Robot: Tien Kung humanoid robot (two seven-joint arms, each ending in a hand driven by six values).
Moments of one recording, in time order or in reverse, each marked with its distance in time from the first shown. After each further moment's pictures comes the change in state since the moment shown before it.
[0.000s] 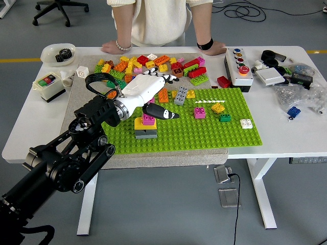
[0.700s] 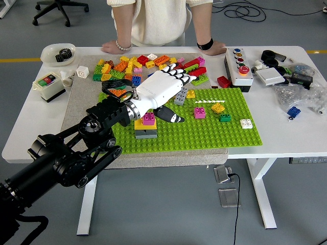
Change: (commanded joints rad) left arm -0.101 0.040 0.222 0.084 0.000 0.201 -0.079; right arm 0.002 0.002 -0.007 0.000 -0.008 0.003 0.000
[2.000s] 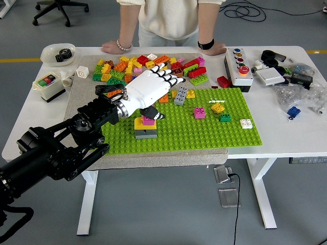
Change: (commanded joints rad) left arm -0.067 0.077 0.134 0.094 0.000 0.091 -0.008; right arm 0.002 -0.002 0.001 0.000 0.008 0.000 0.001
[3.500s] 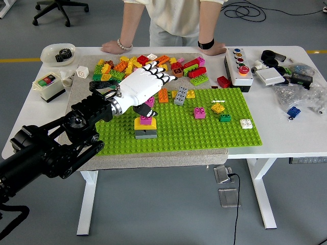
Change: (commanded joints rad) left arm 0.000 0.025 -0.020 0.003 0.000 -0.028 0.009; right arm -0.004 0.002 0.001 0.000 0.002 -0.002 0.000
